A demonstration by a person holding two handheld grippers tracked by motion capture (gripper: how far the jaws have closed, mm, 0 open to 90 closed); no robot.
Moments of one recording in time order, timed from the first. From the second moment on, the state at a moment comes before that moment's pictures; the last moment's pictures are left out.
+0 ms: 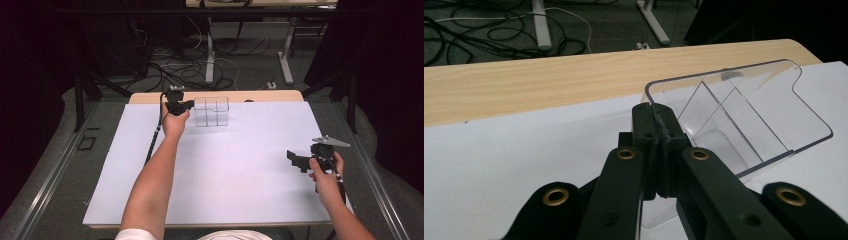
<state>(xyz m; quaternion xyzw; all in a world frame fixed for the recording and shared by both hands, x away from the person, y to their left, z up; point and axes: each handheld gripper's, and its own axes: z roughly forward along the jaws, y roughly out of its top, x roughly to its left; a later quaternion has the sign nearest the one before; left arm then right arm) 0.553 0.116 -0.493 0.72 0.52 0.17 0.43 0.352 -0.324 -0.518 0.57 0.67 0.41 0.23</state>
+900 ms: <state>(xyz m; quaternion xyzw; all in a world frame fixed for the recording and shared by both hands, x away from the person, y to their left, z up) 0.537 0.126 -0.481 0.71 0.52 0.18 0.44 0.352 -0.323 -0.517 0.57 0.68 0.41 0.24</state>
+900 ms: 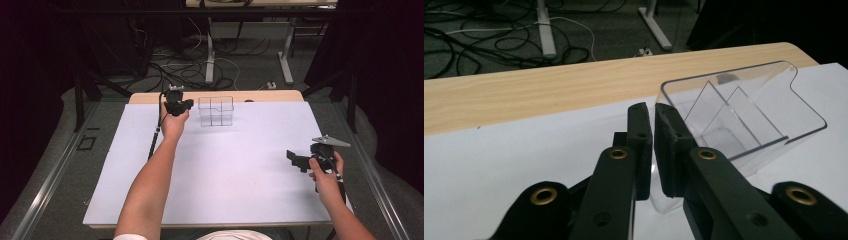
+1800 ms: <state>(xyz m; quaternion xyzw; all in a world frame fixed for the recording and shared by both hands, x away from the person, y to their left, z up) 0.475 0.155 -0.442 0.72 0.49 0.19 0.45 0.351 -0.317 -0.515 0.55 0.69 0.42 0.23</state>
